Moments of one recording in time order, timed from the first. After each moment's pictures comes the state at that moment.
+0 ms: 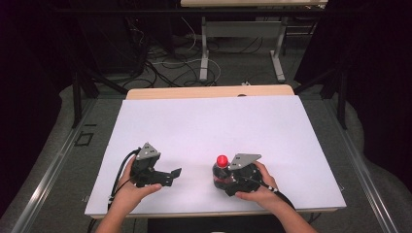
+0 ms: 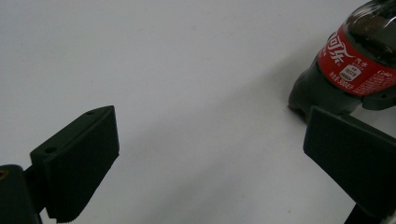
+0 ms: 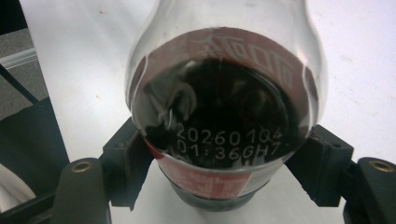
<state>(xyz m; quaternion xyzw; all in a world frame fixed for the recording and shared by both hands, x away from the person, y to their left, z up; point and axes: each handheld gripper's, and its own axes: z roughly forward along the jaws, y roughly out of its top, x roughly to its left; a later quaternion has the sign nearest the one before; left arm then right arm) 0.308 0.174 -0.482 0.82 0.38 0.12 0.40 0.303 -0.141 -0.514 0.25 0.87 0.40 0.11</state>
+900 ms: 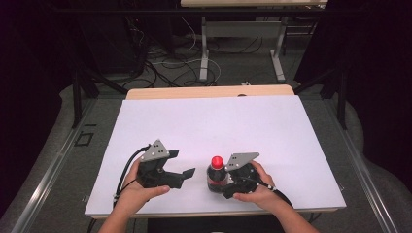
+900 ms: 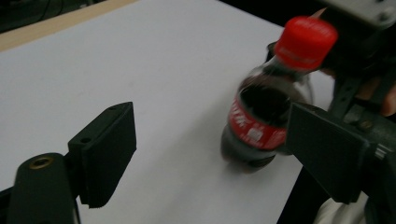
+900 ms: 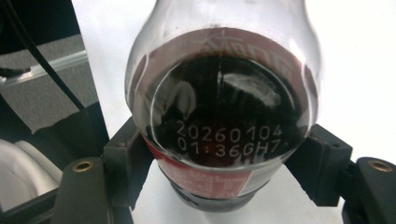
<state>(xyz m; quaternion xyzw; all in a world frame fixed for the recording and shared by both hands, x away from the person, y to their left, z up) 0.288 0.140 -0.434 0.82 0.29 0.10 0.48 0.300 -0.131 -0.498 0.21 0.88 0.42 0.08</state>
